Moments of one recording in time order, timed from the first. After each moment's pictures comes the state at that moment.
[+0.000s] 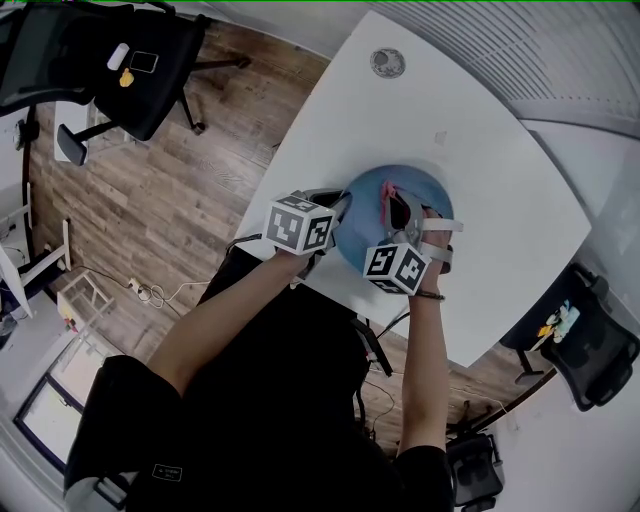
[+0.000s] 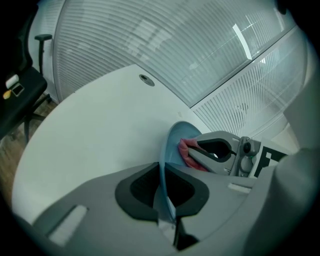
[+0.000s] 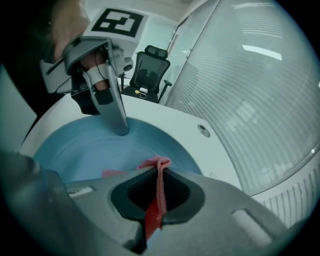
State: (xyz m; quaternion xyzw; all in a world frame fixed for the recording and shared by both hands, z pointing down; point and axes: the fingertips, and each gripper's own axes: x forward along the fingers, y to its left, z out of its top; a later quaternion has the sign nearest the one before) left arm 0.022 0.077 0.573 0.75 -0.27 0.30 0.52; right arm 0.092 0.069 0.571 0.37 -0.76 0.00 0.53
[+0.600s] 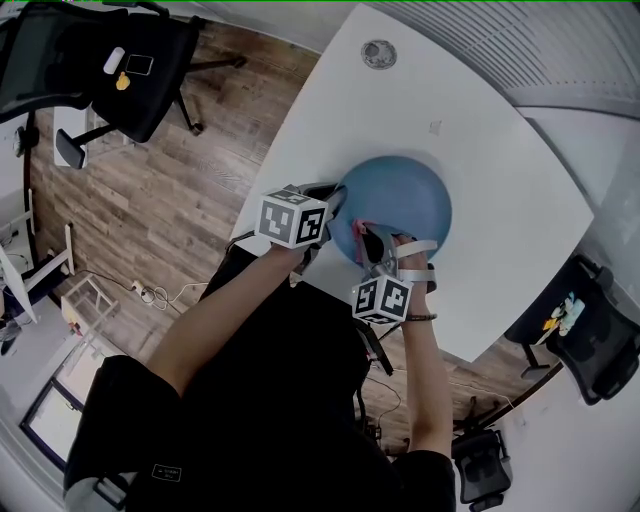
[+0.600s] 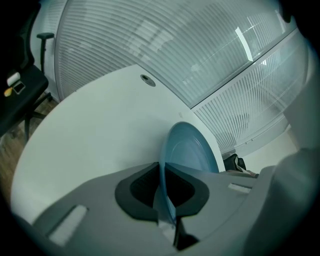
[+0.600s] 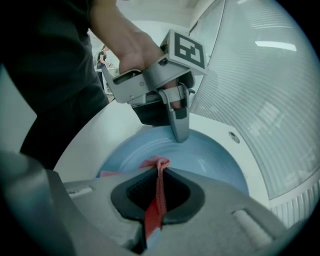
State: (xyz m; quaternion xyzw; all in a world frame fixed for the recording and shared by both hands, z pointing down) left arm 0.024 0.077 0.574 0.75 -0.28 0.29 0.52; right arm 0.043 0.165 0.571 0.26 -0.82 0.02 0.50
